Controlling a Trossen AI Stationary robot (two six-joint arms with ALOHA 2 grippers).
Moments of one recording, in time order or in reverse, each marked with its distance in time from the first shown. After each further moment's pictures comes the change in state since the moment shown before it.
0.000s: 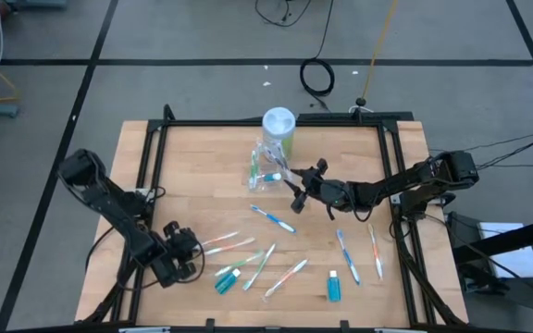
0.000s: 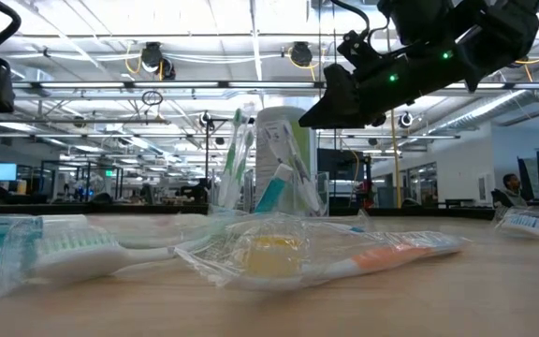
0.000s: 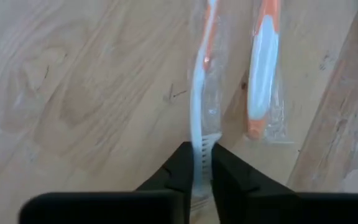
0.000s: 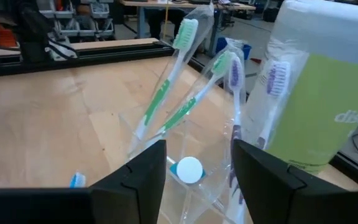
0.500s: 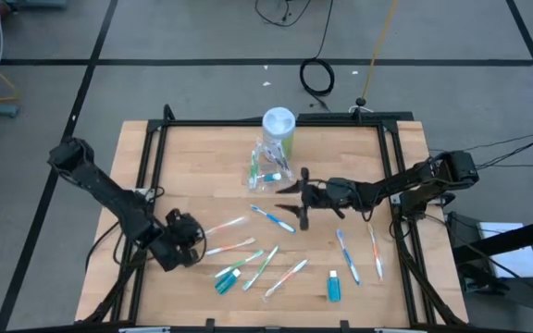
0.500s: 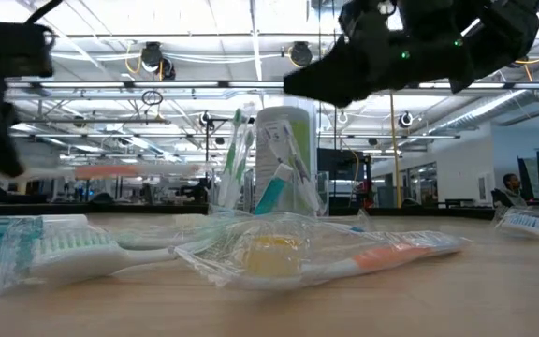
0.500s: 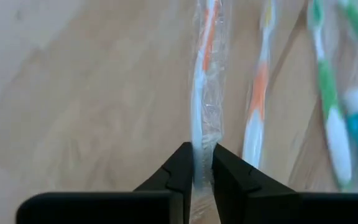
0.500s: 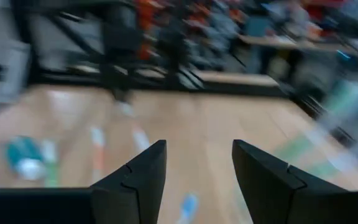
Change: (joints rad) left arm 0.150 -0.244 -0.001 -0.044 -0.085 0.170; right arm 0.008 0.000 0.000 0.174 -0.532 -0.180
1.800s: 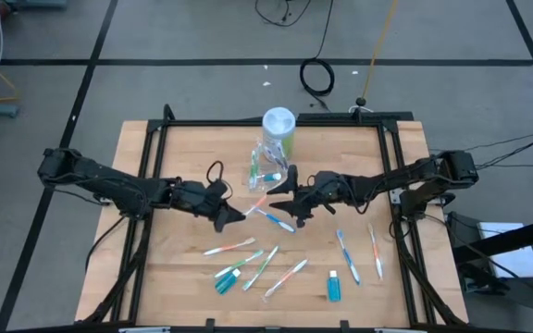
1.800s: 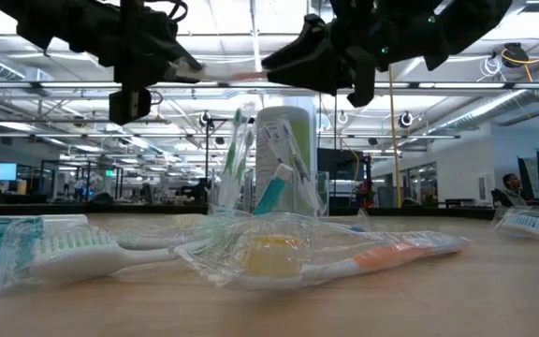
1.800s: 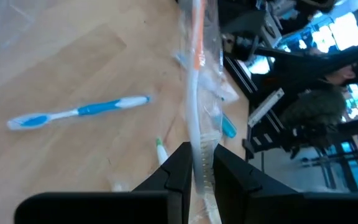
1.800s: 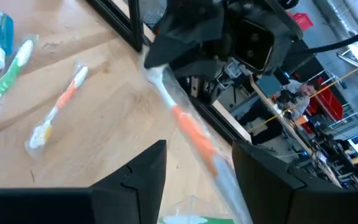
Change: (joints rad) left arm 0.588 -0.024 0.003 0.767 0.536 0.241; right arm -0.040 0.000 0.176 -0.271 -0.066 -0.694
